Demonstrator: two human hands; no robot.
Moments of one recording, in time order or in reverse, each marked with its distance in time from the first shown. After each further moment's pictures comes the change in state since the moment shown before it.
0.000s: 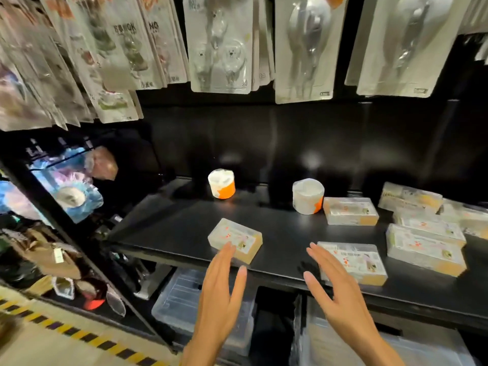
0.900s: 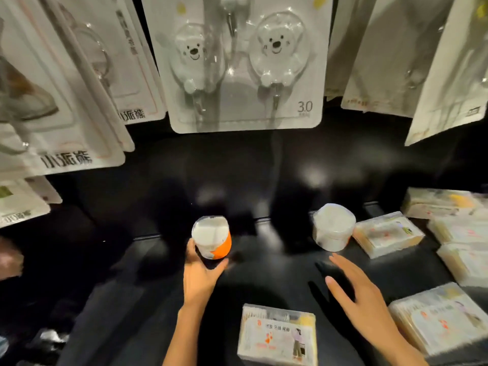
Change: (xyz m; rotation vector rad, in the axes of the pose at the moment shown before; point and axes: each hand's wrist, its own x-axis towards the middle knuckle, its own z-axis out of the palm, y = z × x) left_hand 0.323 -0.171 0.009 -0.049 -0.139 -0.163; right_hand 0.173 0.021 0.089 -0.074 0.324 0.337
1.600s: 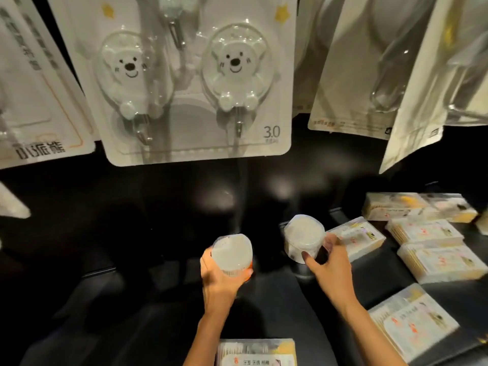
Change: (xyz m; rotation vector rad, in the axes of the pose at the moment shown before) left_hand 0.006 0.041 0.094 -0.234 -0.069 0.080; right_hand 0.084 0.011 0.000 0.137 0.393 0.137
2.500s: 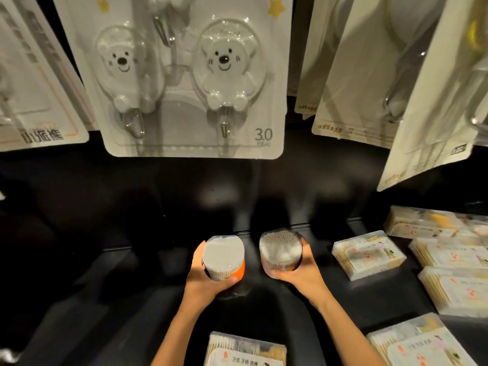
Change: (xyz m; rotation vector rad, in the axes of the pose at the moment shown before) left_hand -0.002 -0.011 -0.040 0.042 -0.134 -0.044; right_hand 0.012 0.013 0.053 0.329 -0.417 0.010
